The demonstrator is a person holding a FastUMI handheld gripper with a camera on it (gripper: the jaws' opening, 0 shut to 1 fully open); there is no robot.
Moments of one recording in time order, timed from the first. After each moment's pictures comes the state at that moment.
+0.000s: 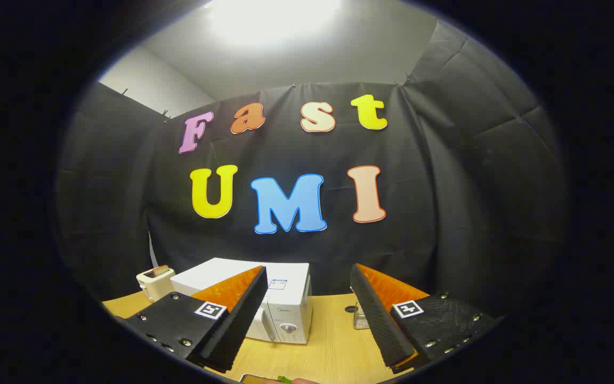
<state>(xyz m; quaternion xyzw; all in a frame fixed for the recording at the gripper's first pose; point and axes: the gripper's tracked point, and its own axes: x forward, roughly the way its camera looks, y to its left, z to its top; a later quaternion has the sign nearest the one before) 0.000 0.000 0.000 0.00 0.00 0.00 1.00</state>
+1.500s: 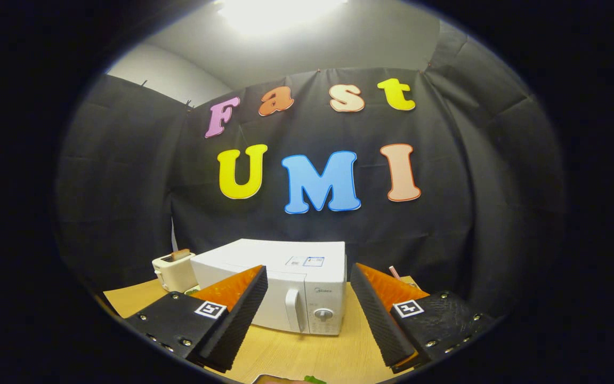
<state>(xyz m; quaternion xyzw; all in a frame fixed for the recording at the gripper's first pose) 0.033 0.073 -0.094 0.00 0.02 0.07 1.00</state>
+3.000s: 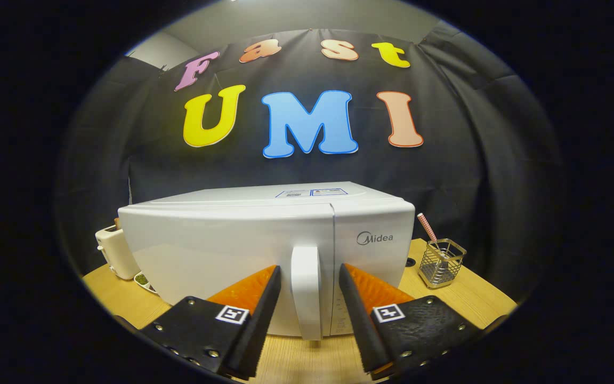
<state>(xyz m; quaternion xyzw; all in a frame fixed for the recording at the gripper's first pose) 0.177 0.120 -0.256 0.00 0.09 -0.03 1.00</state>
